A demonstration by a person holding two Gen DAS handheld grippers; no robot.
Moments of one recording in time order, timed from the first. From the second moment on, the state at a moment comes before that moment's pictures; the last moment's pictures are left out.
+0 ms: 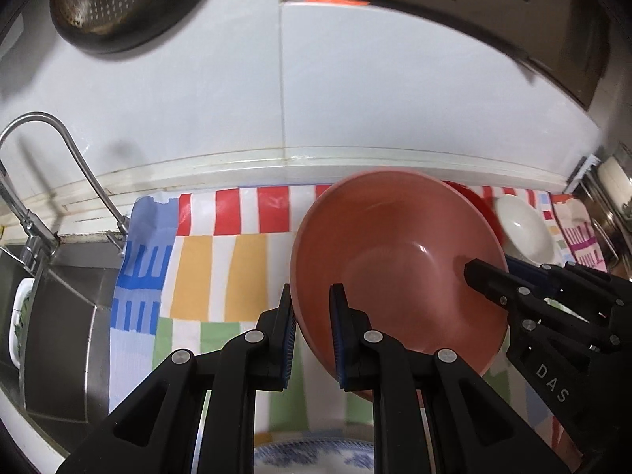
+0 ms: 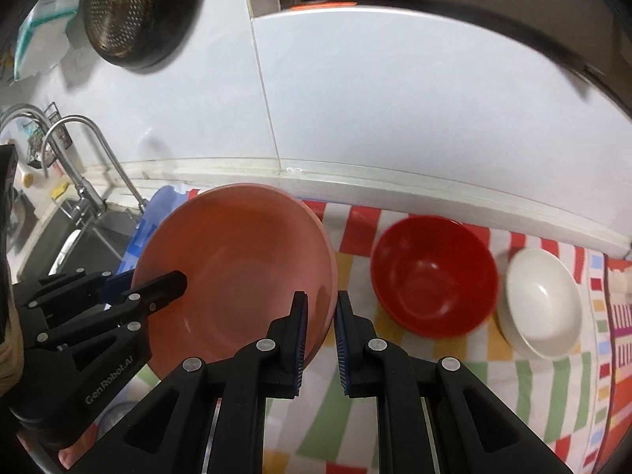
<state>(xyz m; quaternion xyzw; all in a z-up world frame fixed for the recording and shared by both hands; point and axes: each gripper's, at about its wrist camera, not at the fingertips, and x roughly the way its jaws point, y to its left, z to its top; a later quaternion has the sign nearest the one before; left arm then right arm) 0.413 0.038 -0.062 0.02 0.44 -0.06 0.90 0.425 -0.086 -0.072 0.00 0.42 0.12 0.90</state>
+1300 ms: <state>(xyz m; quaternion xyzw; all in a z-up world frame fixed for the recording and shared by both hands) 0.274 -0.129 -0.110 0.10 0.51 -0.21 0.83 0.227 -0.244 -0.102 0.07 0.45 -0.04 0.89</state>
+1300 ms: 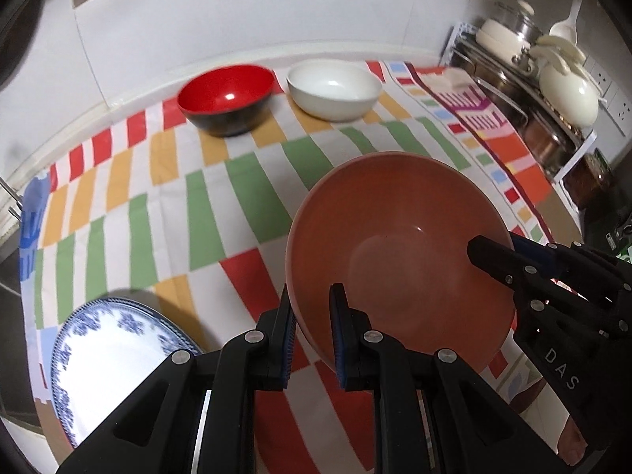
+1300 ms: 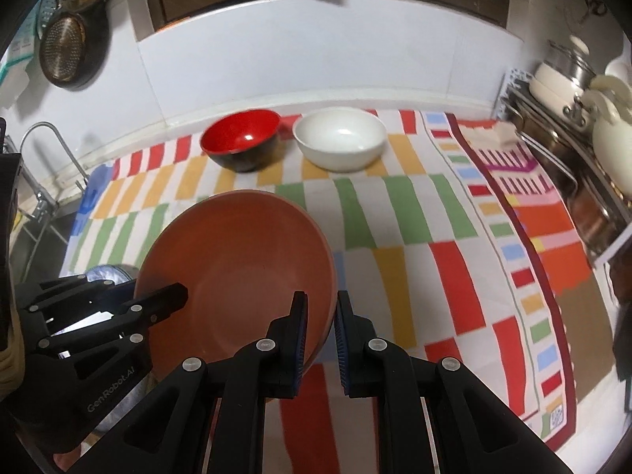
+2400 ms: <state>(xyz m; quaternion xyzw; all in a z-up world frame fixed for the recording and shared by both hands) 0.275 -0.154 -0.155 0.11 0.55 -0.20 0.80 0.233 -0.268 -0.155 0.08 0.50 -0.04 0.86</state>
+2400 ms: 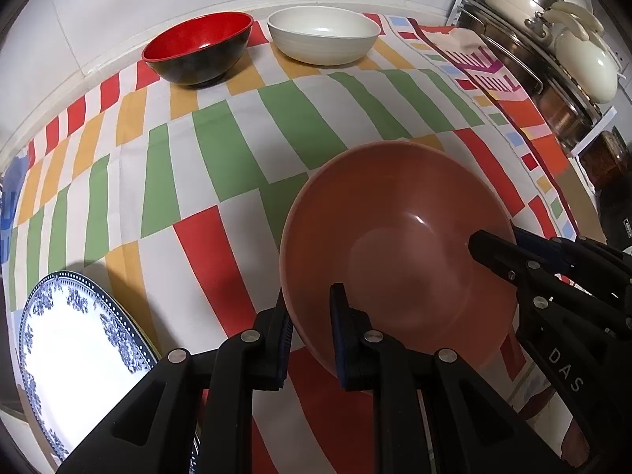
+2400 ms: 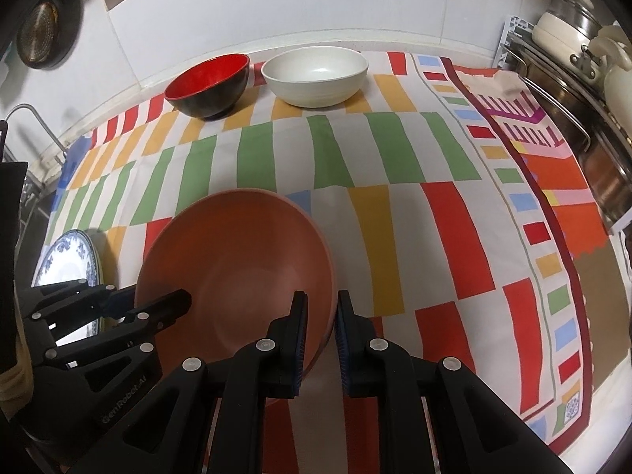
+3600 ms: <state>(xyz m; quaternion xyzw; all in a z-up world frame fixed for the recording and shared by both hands) 0.328 -0.157 -0.031 0.13 0.41 -0.22 0.88 0.263 -0.294 -0.061 0.09 0.38 -0.05 0.92</state>
